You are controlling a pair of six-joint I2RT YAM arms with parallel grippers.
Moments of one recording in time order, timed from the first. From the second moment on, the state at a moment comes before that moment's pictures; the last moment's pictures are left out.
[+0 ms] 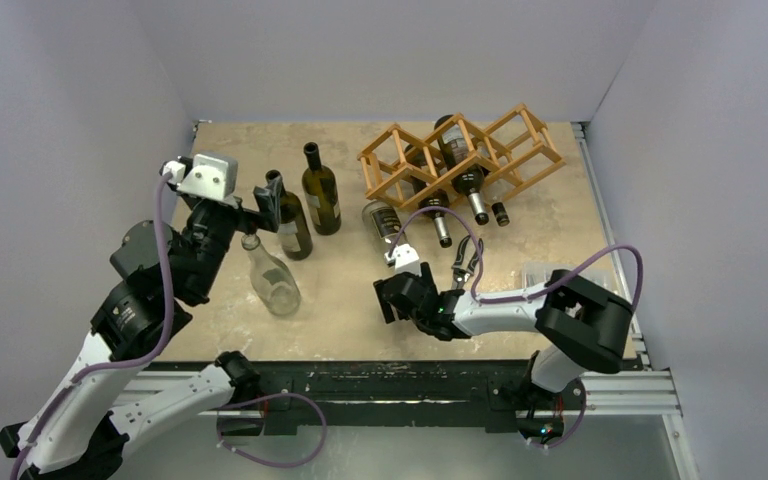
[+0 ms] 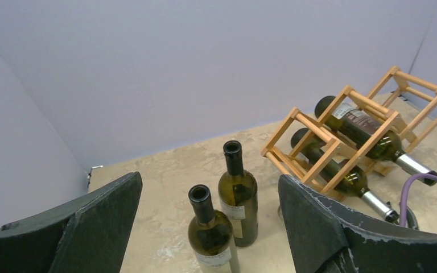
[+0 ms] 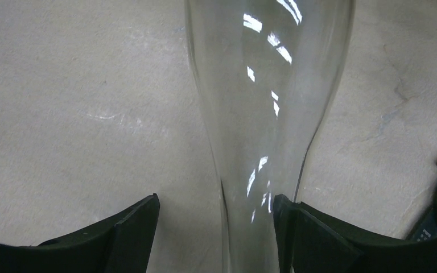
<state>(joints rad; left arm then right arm) -0.77 0.74 1.27 -0.41 -0.52 0.17 1.11 1.55 0.66 0.04 0.54 0.52</state>
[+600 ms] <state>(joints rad) -0.77 0.68 1.13 -0.23 -0.59 0.25 1.11 1.72 0.74 0.23 0.64 0.53</state>
